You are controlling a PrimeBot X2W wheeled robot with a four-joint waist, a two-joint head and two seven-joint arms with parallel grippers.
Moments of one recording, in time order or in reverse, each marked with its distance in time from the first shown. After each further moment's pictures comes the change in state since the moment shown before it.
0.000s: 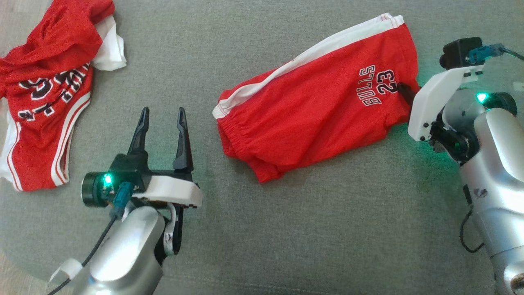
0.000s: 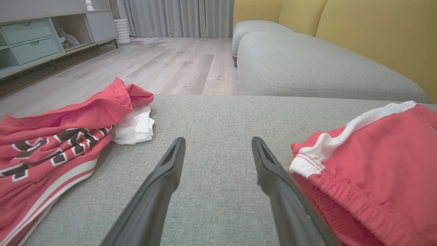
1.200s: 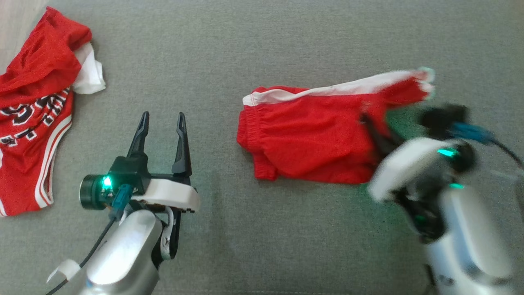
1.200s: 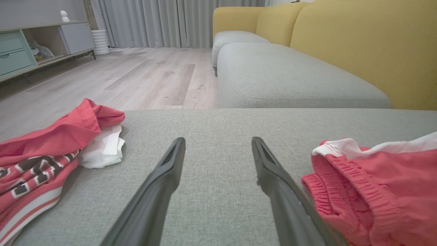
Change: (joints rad) left arm 0.011 0.019 -0.008 -0.005 0.001 -0.008 0.019; right arm 0.435 0.164 -0.086 -0.562 -0.062 0.000 -0.159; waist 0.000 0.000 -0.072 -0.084
